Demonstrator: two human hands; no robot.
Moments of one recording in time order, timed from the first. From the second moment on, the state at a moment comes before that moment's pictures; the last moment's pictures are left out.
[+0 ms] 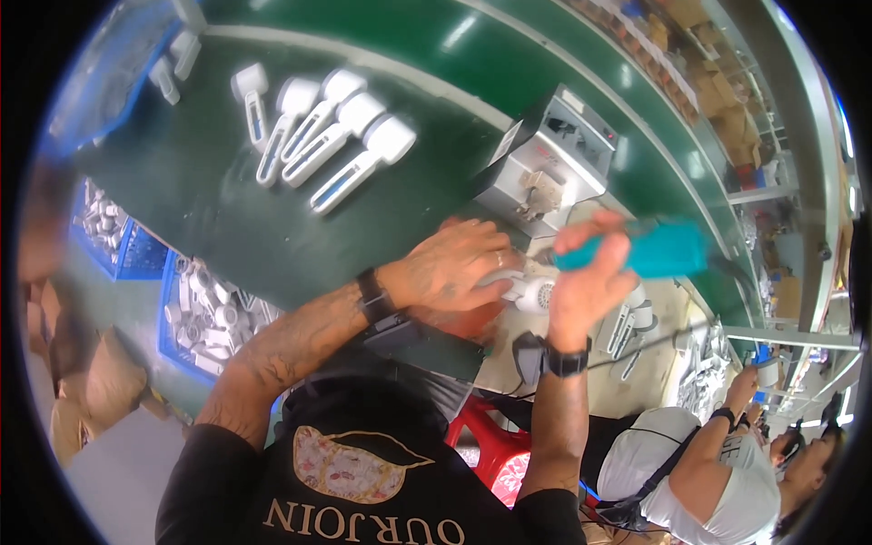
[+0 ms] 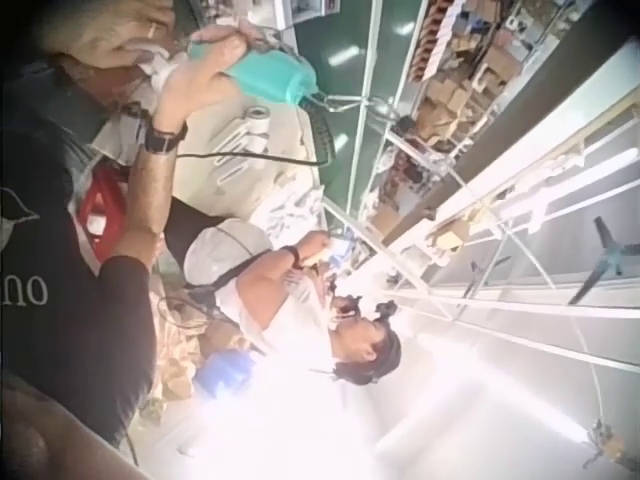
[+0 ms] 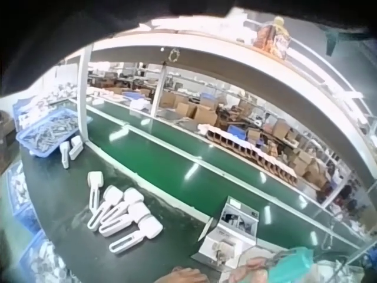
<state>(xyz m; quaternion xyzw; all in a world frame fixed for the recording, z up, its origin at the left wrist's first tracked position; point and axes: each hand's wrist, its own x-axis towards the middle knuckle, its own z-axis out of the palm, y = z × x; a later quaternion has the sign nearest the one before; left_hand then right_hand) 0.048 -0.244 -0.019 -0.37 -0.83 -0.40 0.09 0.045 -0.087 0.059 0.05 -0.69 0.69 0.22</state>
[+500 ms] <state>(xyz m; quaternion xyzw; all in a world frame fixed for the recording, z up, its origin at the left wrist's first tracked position) 0.048 -0.242 -0.014 -0.38 -0.84 -0.38 0.07 0.089 -0.067 0.041 0.09 -0.68 0.69 0.22</state>
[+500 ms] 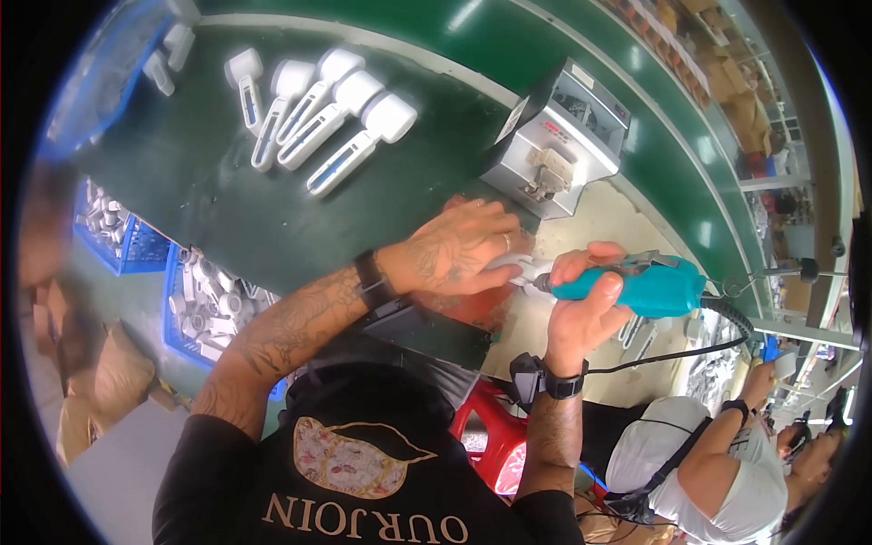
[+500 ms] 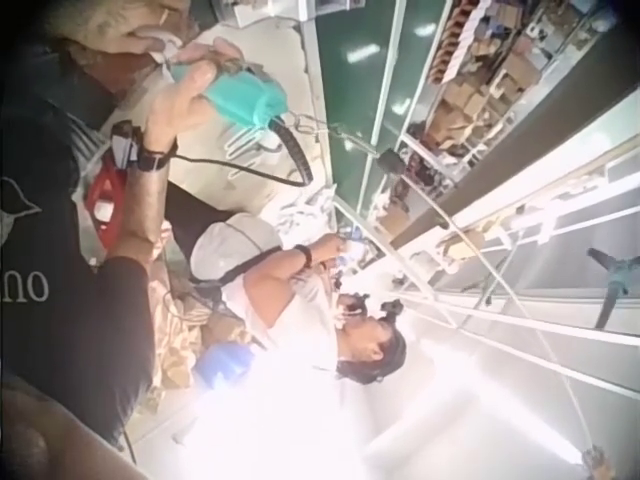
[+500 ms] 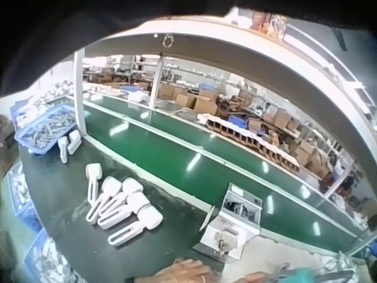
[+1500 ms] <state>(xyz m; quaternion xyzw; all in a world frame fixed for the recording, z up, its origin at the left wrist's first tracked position) 0.106 -0.267 0.001 -0.46 -0.80 -0.35 0.16 0.144 -0.066 0.063 0.05 -0.57 0.78 0.24</state>
